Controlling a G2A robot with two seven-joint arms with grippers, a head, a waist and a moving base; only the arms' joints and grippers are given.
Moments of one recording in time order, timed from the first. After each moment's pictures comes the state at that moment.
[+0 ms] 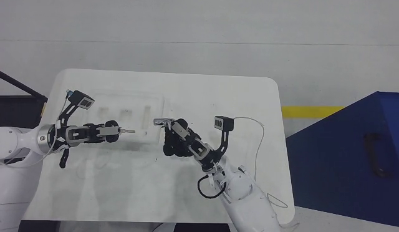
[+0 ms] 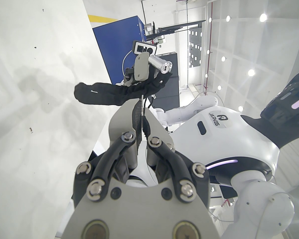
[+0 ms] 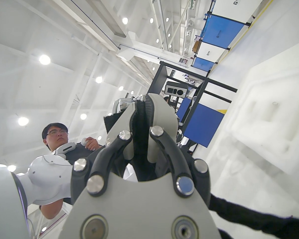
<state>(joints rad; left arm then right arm) 1.23 -0.80 -1.67 -1.48 -0.70 -0.26 -1.54 -1.30 -1.65 1.07 -1.43 -0.01 -0.75 0.41</state>
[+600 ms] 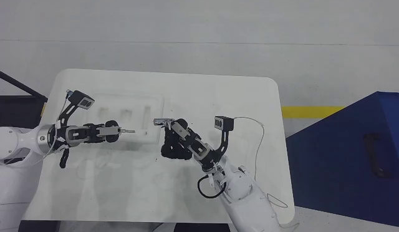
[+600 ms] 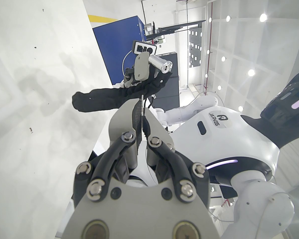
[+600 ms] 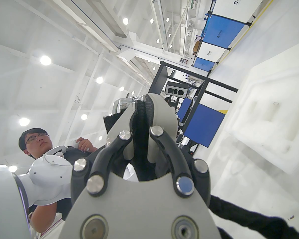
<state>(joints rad) 1.24 -0.81 -1.67 -1.49 -0.71 -0.26 -1.52 -1.30 -1.65 1.07 -1.44 -0.02 -0.74 0.41</state>
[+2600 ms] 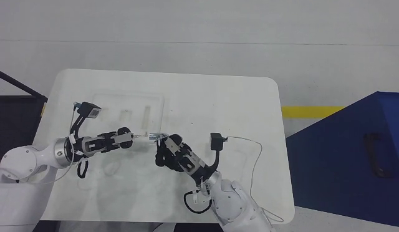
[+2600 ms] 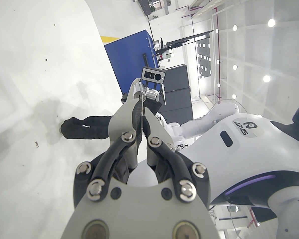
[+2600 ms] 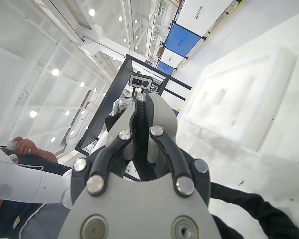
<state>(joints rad) 1.42 -0.83 -1.69 -1.64 -0.60 -0.40 -1.29 -1.39 -1.61 0.98 -1.47 -0.48 -0.65 0.03</state>
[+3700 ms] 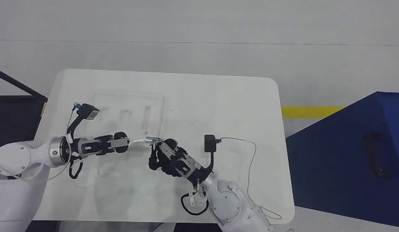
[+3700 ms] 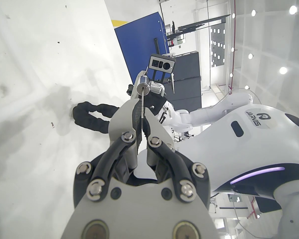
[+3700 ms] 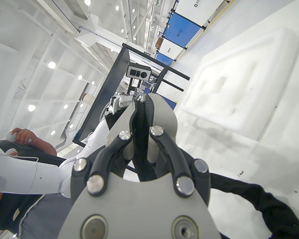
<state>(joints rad) 1.37 -0.81 -1.72 -1.58 -0.56 -0.37 -1.44 -1.37 -1.59 0.93 -1.43 -0.48 -0.65 0.04</state>
